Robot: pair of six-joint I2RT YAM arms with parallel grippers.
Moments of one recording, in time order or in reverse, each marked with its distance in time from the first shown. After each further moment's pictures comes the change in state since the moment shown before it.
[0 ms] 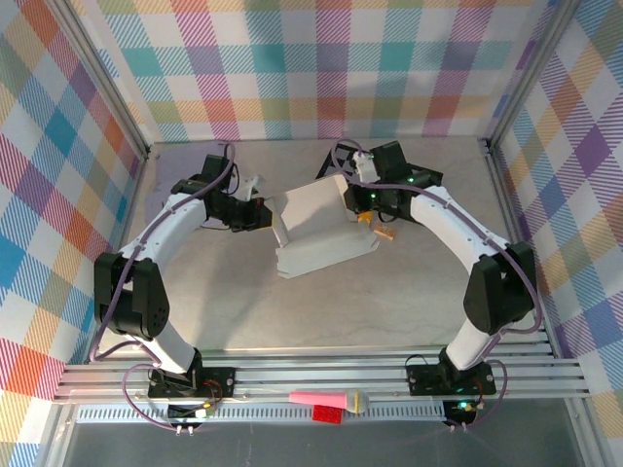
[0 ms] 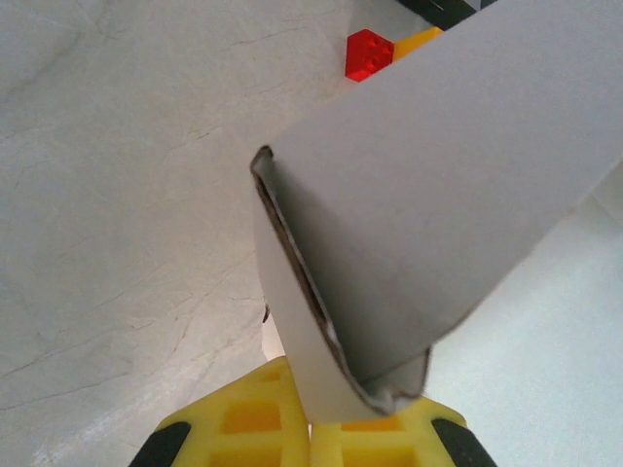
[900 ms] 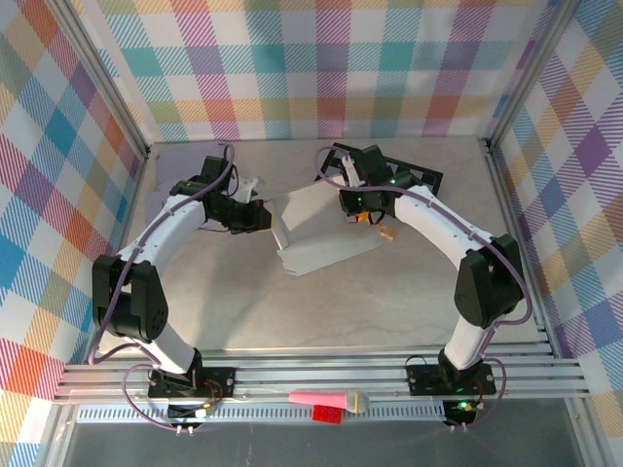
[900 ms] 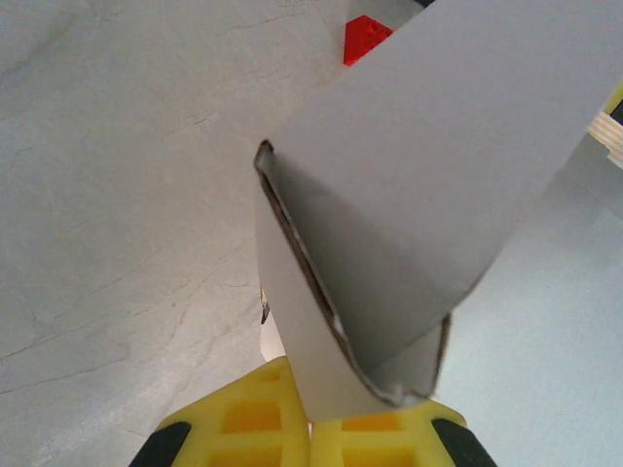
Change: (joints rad) left arm -0.004 -0.017 -0.013 -0.013 0.002 0.008; right arm 0.061 0.058 0.042 -0.018 0.198 0.025
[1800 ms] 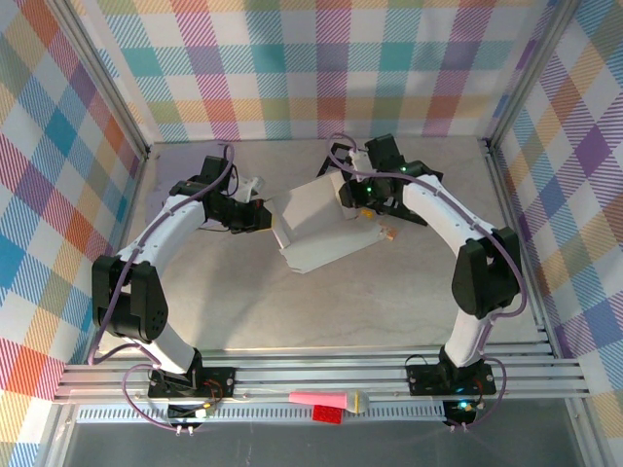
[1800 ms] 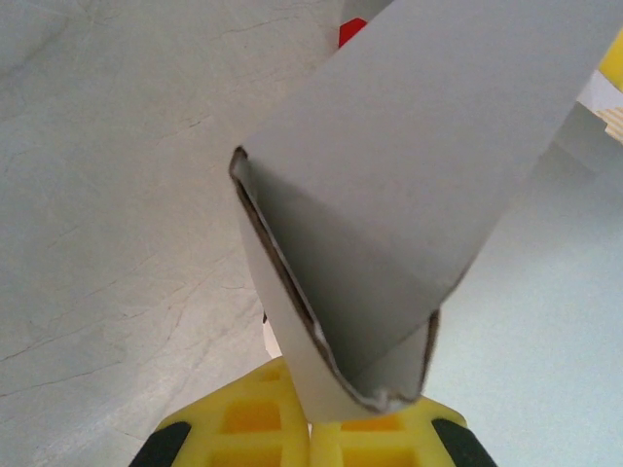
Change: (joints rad) left arm 0.000 -0.002 0.000 0.004 0.008 0.000; right arm -0.100 0.060 0.076 -0.044 -0.264 -0.064
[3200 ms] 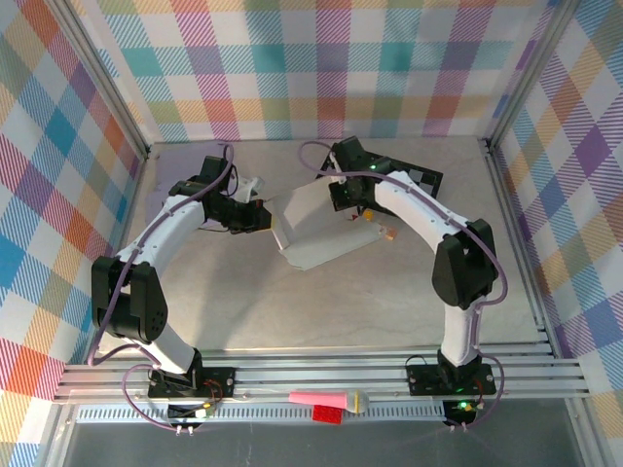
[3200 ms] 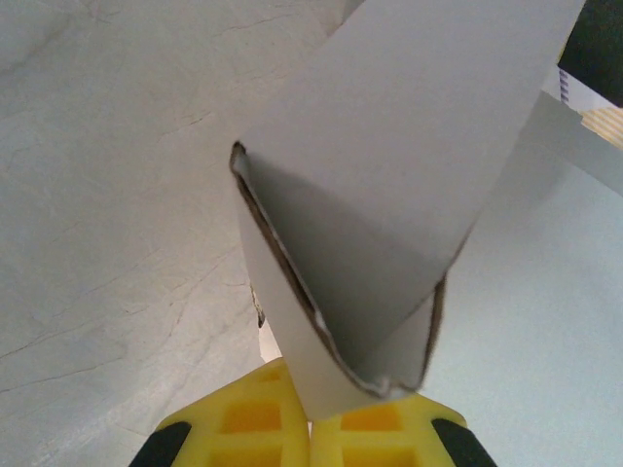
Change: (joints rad) left arm 0.000 -0.005 0.000 -0.006 -0.005 0.002; right arm 0.161 0.132 0.186 -0.157 0.427 0.112
